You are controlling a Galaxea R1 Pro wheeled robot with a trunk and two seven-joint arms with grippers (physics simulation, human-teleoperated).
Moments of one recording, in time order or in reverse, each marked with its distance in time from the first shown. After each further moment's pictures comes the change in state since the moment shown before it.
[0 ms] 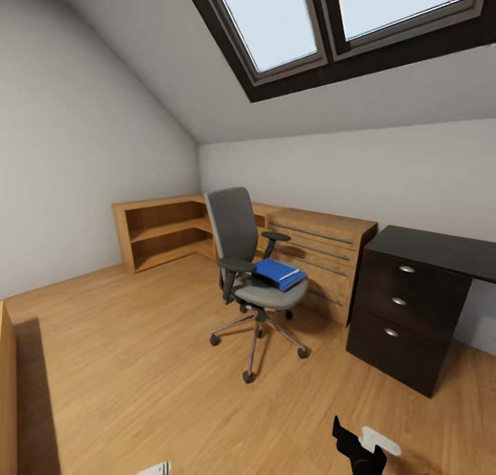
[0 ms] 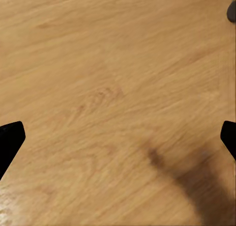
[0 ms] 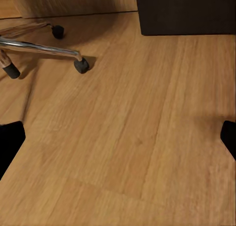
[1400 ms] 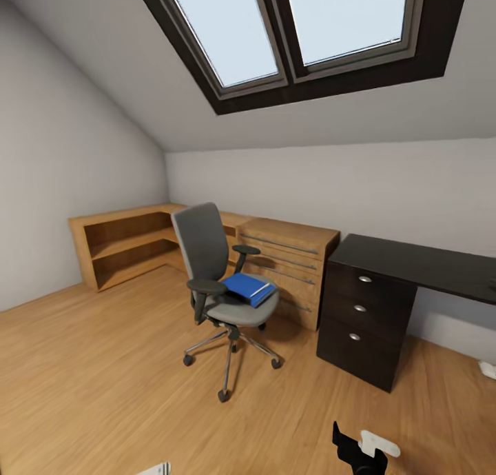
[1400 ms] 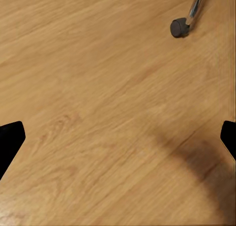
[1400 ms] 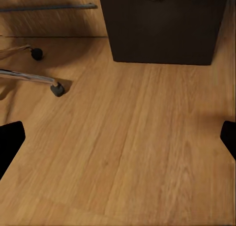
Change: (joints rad) left arm 0.000 0.000 0.000 0.002 -0.001 0.001 0.000; right arm 0.021 -0.009 -0.003 -0.001 0.104 -0.011 -0.002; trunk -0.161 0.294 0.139
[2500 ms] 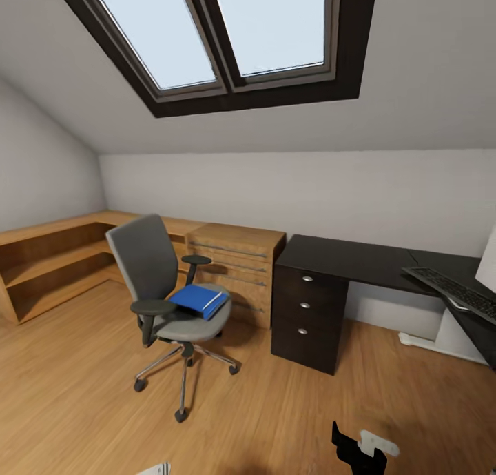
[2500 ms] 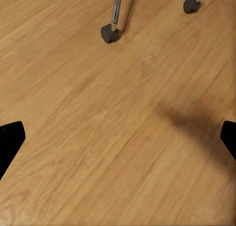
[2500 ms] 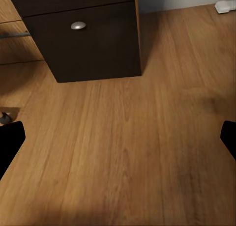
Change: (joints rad) left arm 0.000 0.001 0.000 0.000 0.001 -0.001 0.000; right arm 0.000 0.002 0.000 0.000 0.004 0.000 0.001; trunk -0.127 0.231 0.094
